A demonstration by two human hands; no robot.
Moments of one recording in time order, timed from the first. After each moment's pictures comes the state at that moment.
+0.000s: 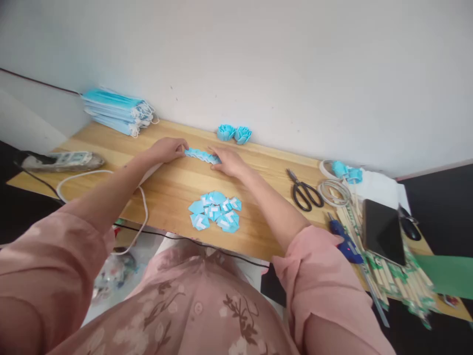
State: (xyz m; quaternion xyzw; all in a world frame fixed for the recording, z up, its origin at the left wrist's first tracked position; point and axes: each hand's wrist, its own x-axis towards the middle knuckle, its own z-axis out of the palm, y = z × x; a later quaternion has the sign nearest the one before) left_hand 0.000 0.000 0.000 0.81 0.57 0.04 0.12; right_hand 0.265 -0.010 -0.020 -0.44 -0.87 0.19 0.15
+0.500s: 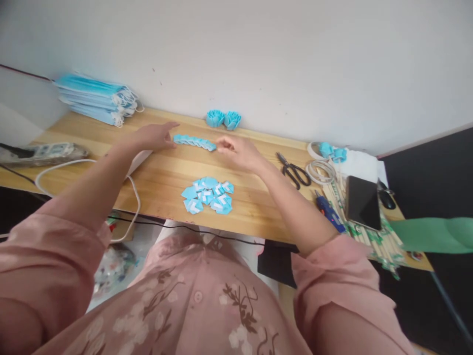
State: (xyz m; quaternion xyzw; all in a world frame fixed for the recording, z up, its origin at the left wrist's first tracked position) left_hand 0.013 -0.017 0.029 0.80 0.59 -0.03 0.13; right_hand 0.320 -0.071 0.019 -0.45 -0.83 0.24 0.24
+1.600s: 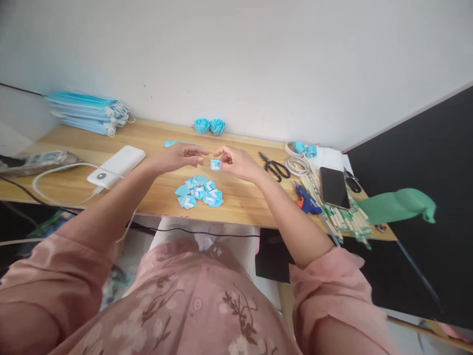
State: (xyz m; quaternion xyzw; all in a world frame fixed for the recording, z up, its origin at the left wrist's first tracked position) left_hand 0.088 -0.093 0.029 0.80 0.35 0.23 0.44; right_hand 0.334 -0.135 0.038 -0.50 -0.78 0.28 0.25
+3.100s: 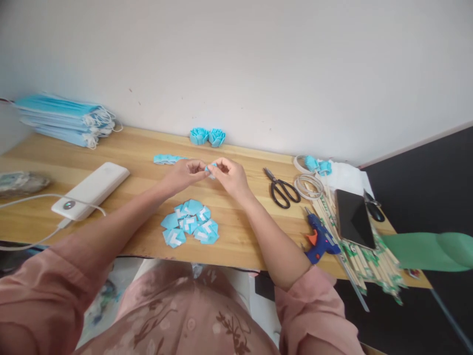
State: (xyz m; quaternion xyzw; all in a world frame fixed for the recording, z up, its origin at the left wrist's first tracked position) left_hand 0.140 -0.067 0.006 0.70 0.39 0.36 0.48; right_hand 0.322 -0.086 -0.009 -0.50 -0.66 0.34 0.45
